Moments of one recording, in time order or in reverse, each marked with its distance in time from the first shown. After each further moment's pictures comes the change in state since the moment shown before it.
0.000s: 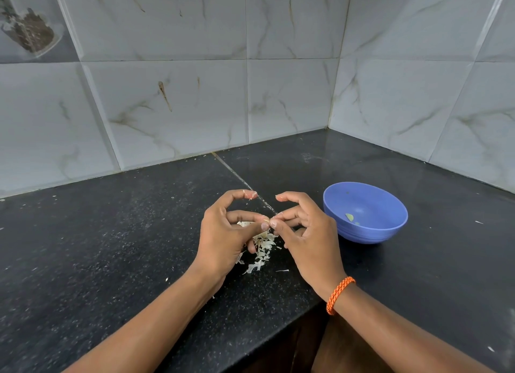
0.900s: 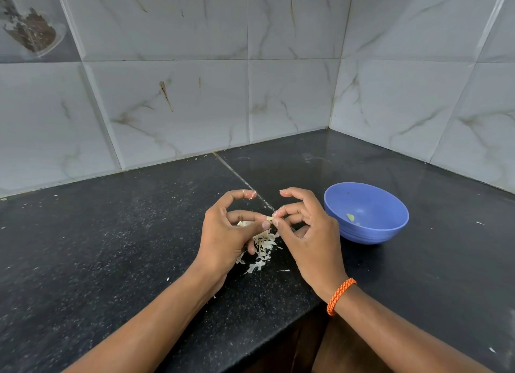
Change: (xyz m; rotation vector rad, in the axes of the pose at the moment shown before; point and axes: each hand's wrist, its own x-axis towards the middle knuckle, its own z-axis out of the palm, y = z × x) left_hand -0.001 0.003 0.000 -0.046 0.001 -0.040; right_hand -0.001 -0.004 0.001 -0.025 0.036 -0.059
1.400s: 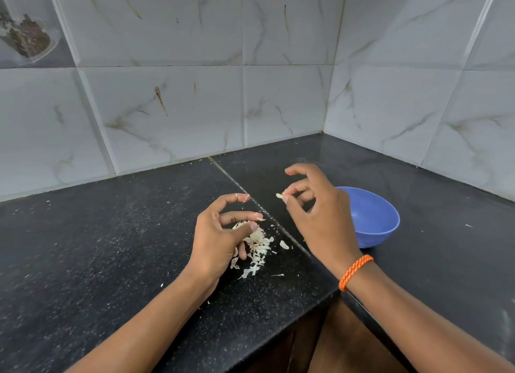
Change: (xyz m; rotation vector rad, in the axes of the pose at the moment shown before) left_hand 0.006 -0.008 -0.005 0.024 0.021 0.047; right_hand 0.039 -0.025 -0.031 -0.230 0.036 -0.118
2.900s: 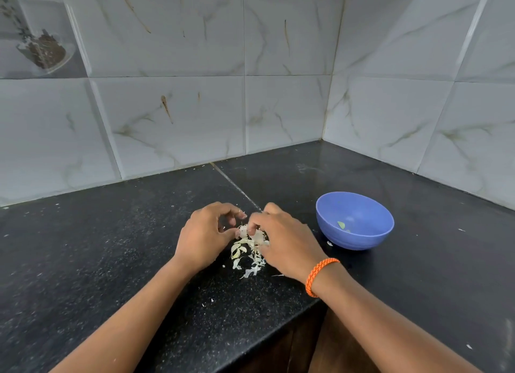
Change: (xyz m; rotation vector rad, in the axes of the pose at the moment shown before) left_hand 0.034 -0.015 -0.043 0.799 -0.078 0.210; right_hand -0.014 -0.016 0.035 -0.423 -0.578 0.008
